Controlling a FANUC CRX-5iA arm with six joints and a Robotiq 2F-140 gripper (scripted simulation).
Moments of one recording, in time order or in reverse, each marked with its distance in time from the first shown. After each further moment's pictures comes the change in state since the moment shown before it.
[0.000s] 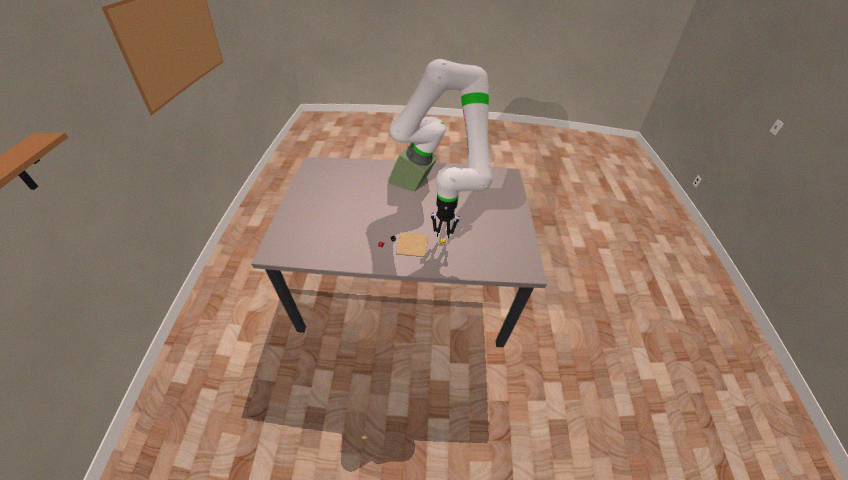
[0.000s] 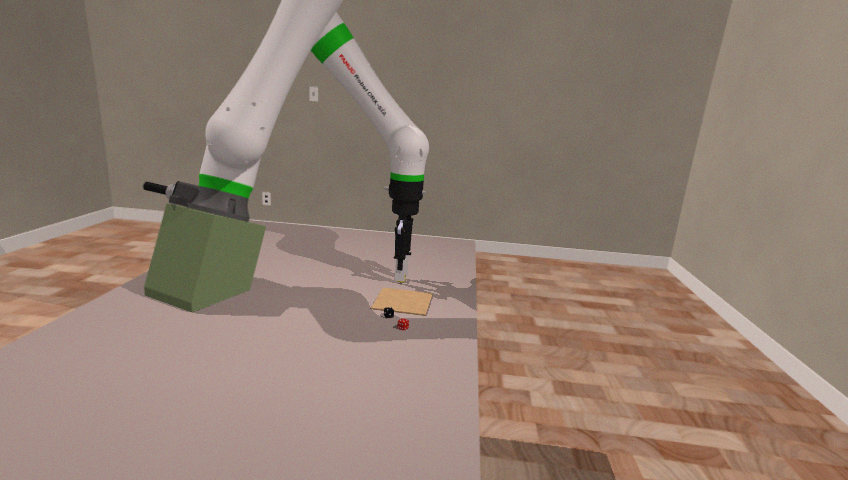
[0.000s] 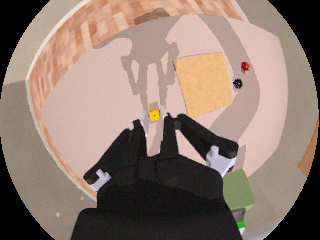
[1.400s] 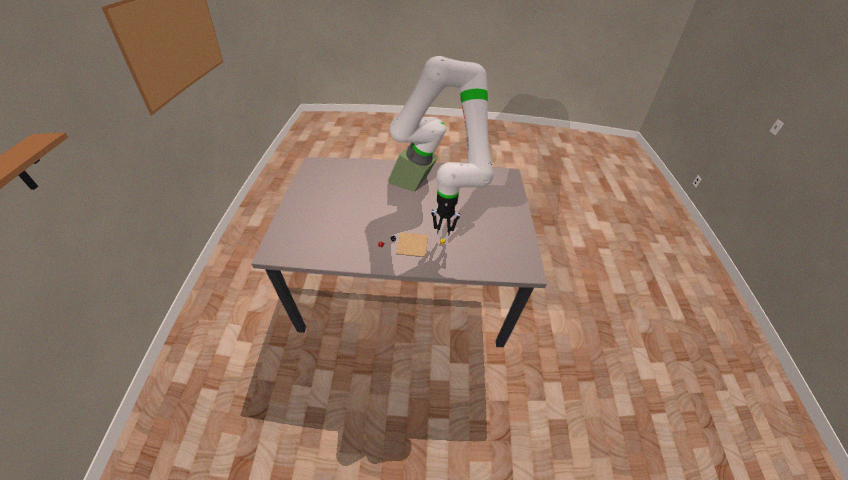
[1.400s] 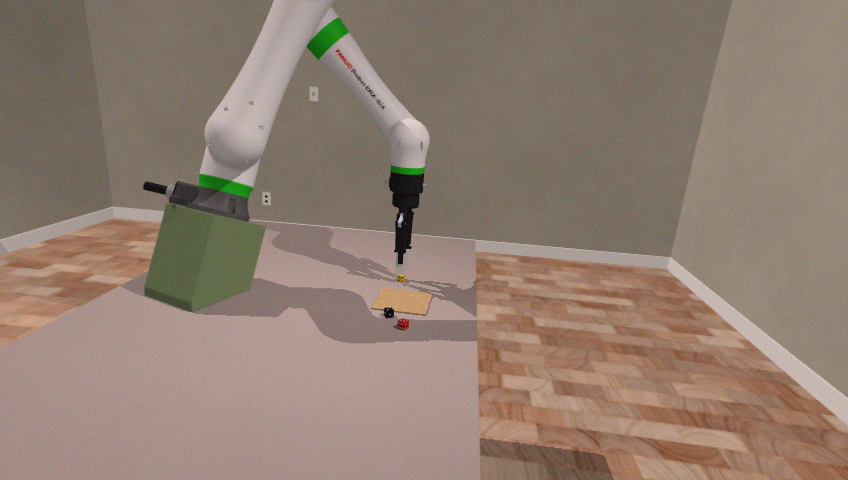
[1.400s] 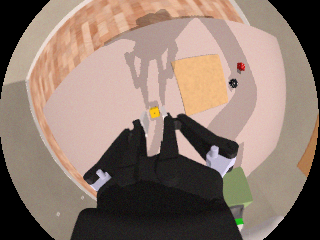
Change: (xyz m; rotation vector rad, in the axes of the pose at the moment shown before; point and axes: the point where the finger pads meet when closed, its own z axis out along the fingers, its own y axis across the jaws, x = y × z) arm 0.000 0.000 -0.019 0.000 0.000 0.000
